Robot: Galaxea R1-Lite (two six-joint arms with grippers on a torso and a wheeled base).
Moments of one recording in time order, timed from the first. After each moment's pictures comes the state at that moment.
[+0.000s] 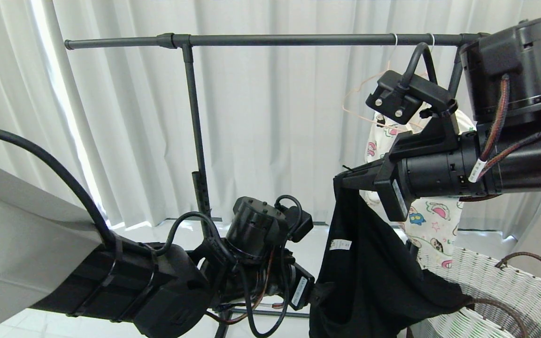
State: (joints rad) left arm -0.76 1.94 -0.90 -0.39 -0.14 0.01; right arm 0.80 1.60 -1.39 0.24 0.18 -0.21
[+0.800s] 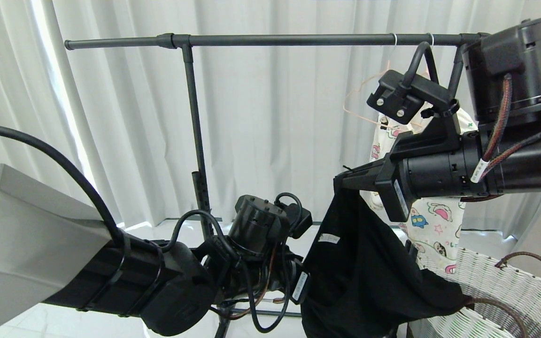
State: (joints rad) left arm -0.75 1.96 -0.91 -0.39 -0.09 0.00; right arm 0.80 1.60 -1.39 0.24 0.19 -0.21
